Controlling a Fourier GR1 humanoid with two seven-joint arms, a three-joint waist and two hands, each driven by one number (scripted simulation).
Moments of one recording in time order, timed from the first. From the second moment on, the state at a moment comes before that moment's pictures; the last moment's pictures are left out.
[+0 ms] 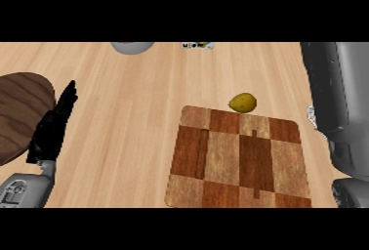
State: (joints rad) left arm -0.17 0.39 -0.09 -1.43 -0.03 0.20 0.06; right arm -1.14 -0.23 -0.23 -1.03 1.59 -0.11 1.17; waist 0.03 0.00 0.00
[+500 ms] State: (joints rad) left arm -0.15 0.38 -0.07 -1.44 -0.03 0.19 0.05; right arm -1.14 -0.33 -0.31 -0.93 1.60 -0.05 1.09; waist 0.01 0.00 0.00
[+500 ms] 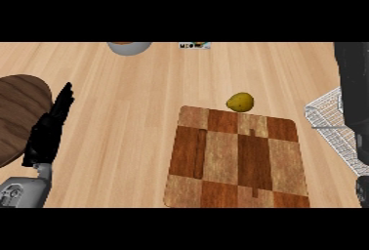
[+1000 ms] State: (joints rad) left arm -0.14 0.38 -0.05 -1.45 -0.04 0.19 0.05; right arm -1.04 -0.50 -0.34 -0.92 1.67 0.11 1.02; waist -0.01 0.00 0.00
